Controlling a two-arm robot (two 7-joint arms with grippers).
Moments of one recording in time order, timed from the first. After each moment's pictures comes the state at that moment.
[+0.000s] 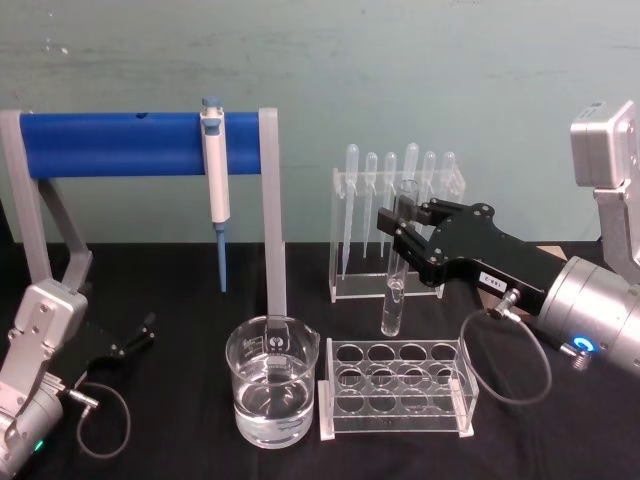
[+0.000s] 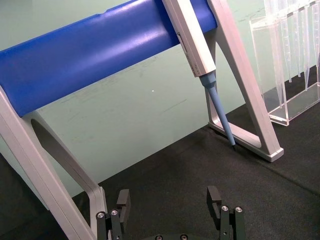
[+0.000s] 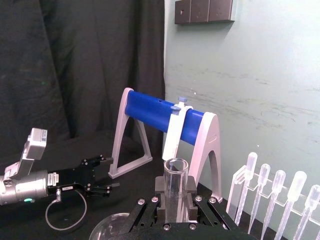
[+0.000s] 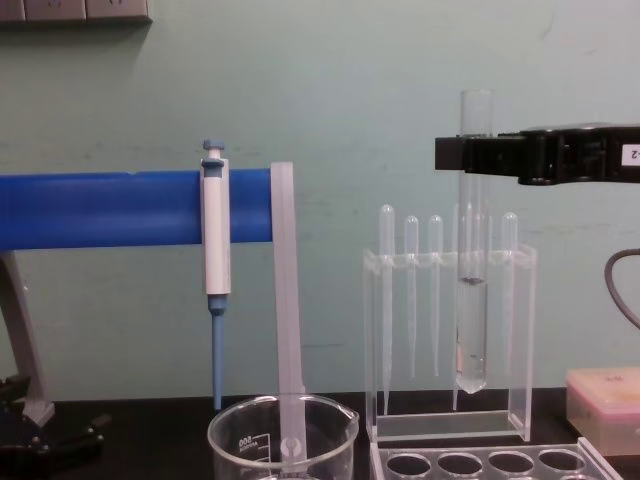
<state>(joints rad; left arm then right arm) -0.20 0.60 0.45 -1.41 -0.25 -0.12 0.03 0.30 0.61 -0.36 -1.86 0.60 0.24 0.37</state>
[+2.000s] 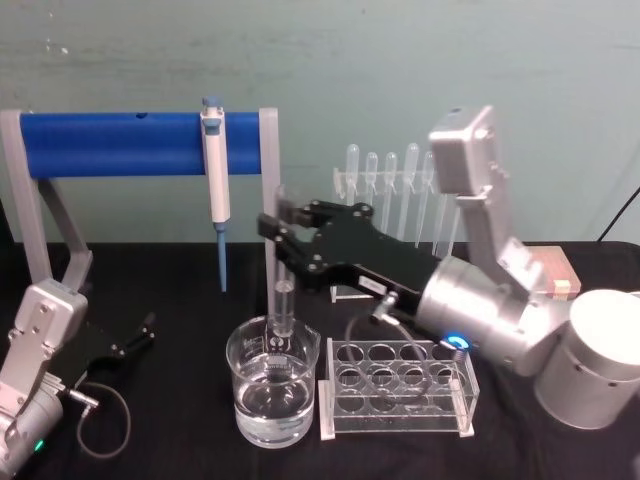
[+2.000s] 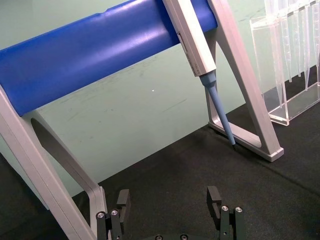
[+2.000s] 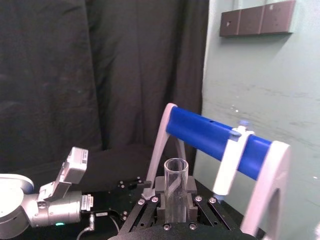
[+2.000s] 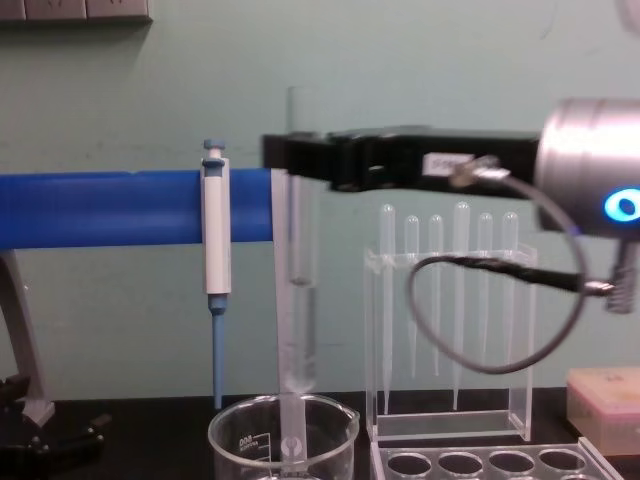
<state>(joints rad) -0.20 0.60 0.45 -1.41 -0.25 -0.12 0.03 0.42 0.43 -0.54 -1.76 0.51 0.20 0.40</state>
